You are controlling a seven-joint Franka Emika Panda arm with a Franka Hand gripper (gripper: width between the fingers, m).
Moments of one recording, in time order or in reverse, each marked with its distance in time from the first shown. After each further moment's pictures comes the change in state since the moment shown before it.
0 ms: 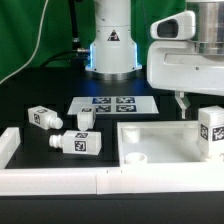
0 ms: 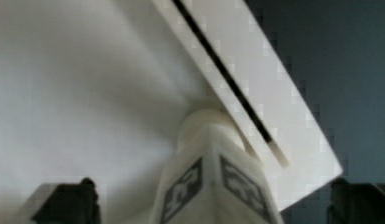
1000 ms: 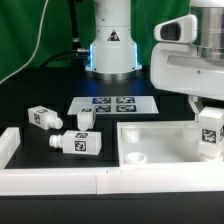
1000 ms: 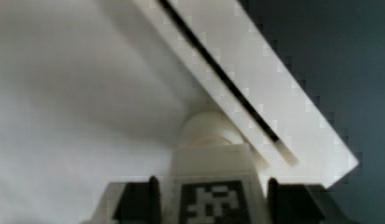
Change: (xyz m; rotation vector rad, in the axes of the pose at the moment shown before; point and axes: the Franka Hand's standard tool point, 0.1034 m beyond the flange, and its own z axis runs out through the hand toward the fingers) arm 0.001 -0.005 0.002 -0.004 -0.011 0.489
